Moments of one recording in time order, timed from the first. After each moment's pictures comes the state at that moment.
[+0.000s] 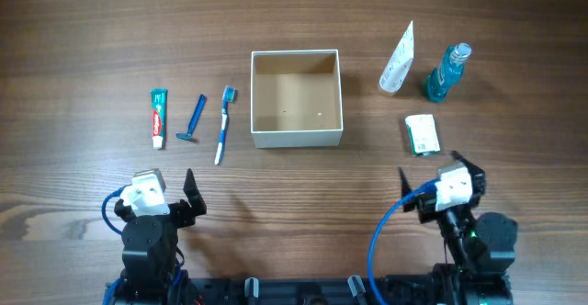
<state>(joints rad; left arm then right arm) -0.08 0.01 0.17 -0.59 -0.21 -0.20 -0.03 0.02 0.16 -0.41 -0.27 -0.28</state>
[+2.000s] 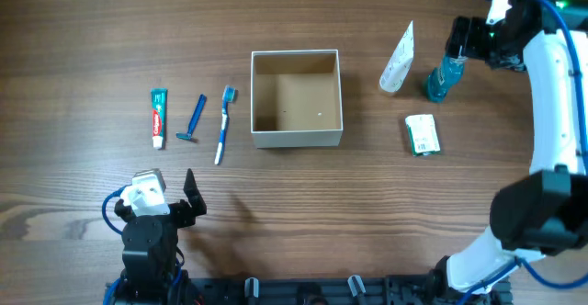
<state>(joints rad) -0.08 0.01 0.16 -0.59 -0.21 -0.20 -0.15 1.86 1.82 -1.16 -0.05 0.06</state>
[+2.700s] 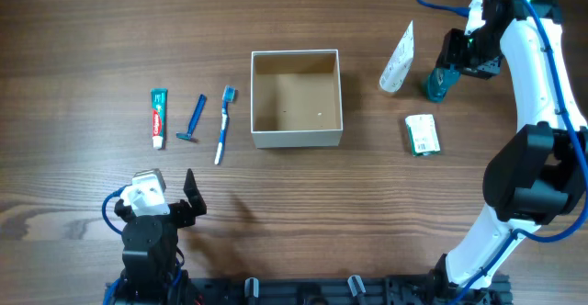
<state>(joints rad) -0.08 0.01 0.16 -0.59 -0.21 -0.20 -0.13 2.02 1.82 -1.16 -0.07 0.10</state>
